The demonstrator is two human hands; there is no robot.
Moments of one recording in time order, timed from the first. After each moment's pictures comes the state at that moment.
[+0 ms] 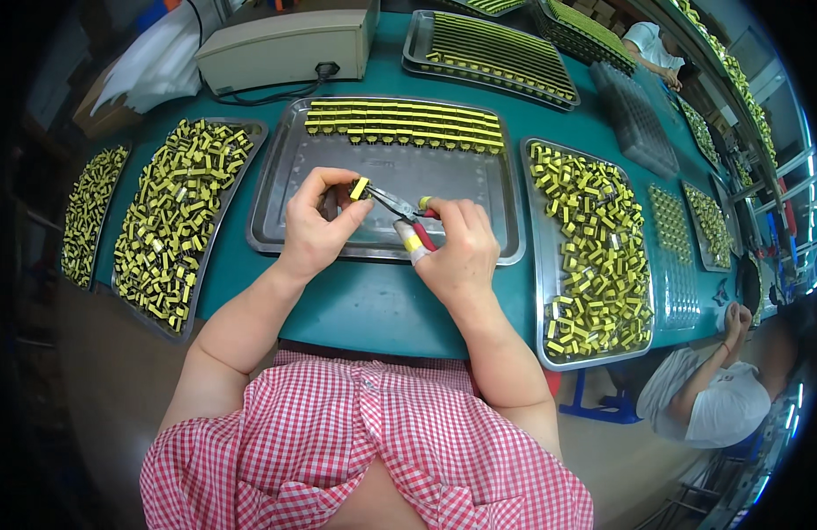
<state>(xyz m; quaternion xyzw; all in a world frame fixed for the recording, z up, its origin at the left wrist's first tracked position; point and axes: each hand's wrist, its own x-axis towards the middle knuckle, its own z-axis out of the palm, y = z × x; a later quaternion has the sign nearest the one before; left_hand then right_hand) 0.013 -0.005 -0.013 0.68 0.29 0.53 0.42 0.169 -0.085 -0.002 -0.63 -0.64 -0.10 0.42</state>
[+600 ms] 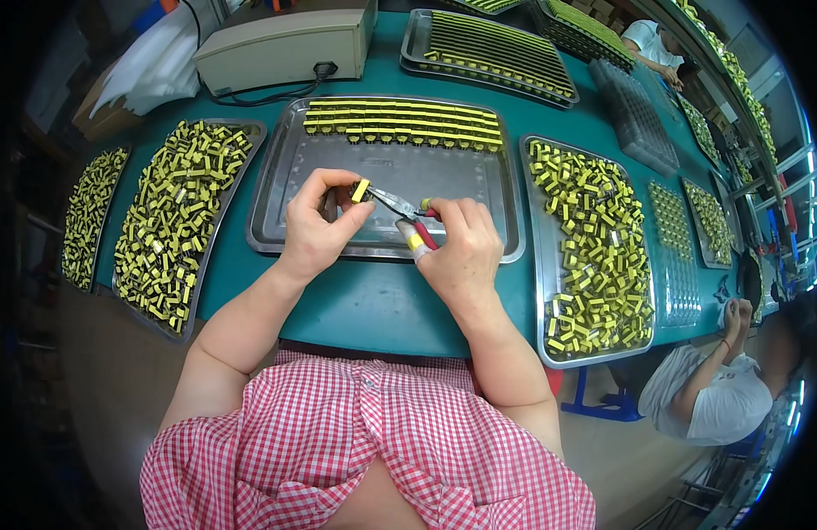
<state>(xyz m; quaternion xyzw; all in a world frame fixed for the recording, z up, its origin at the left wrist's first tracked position) 0.012 -0.007 -0.010 0.70 0.29 0.52 0.40 0.170 -0.087 0.003 -0.64 -0.64 -0.13 0.41</state>
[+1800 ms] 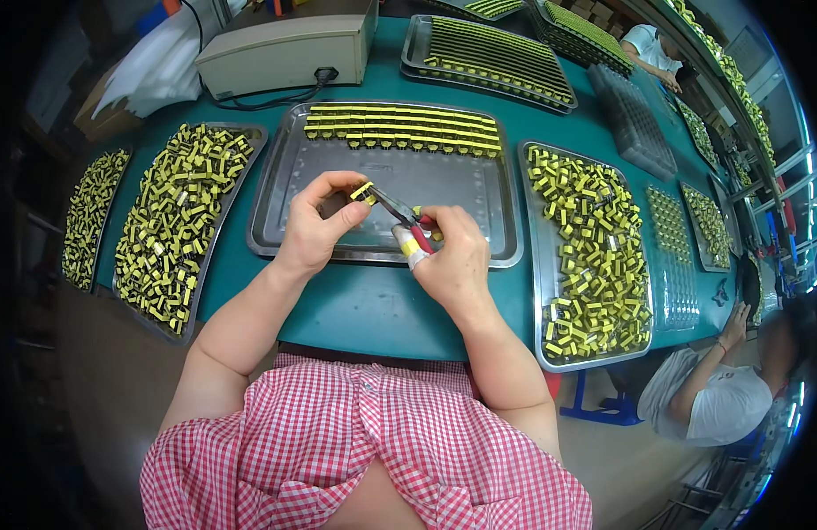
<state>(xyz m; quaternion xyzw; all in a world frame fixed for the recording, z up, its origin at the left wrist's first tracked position) 0.008 -0.002 -0.008 0.58 0.23 0.46 0.63 0.167 -0.089 -0.001 -0.67 -0.60 0.05 0.44</state>
